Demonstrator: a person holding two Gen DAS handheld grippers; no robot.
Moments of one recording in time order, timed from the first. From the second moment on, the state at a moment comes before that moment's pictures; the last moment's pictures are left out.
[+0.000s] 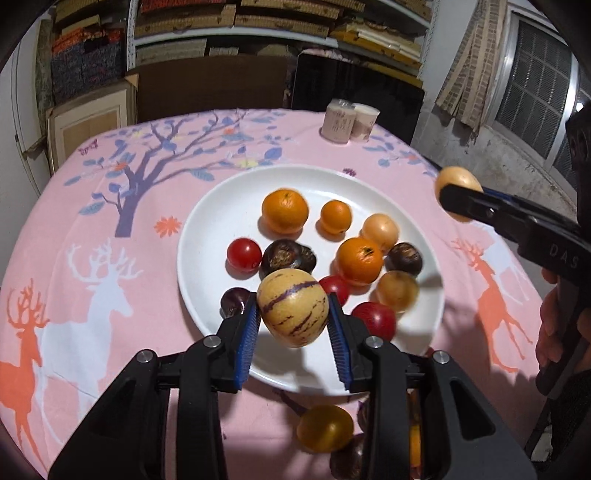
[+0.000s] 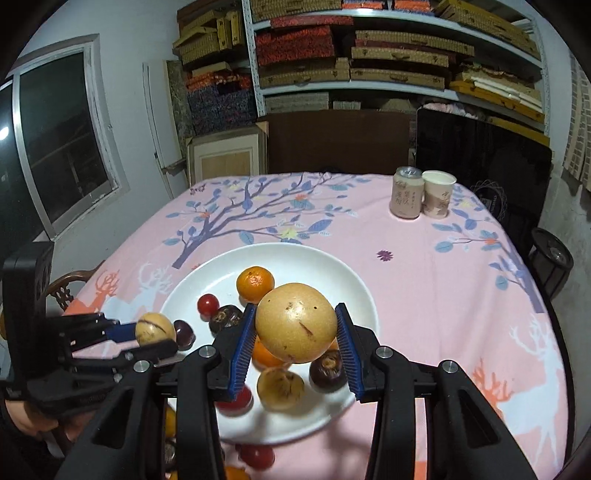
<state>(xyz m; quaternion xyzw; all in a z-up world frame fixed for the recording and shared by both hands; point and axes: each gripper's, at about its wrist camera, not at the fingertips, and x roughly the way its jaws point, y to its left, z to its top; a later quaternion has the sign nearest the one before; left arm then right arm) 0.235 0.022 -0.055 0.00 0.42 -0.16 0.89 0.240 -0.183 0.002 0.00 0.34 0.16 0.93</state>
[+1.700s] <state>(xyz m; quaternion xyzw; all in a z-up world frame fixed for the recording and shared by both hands) 0.070 0.040 -0.085 0.01 0.41 -0.20 0.89 0.071 -0.146 -0.076 -0.06 0.41 0.28 0.87</state>
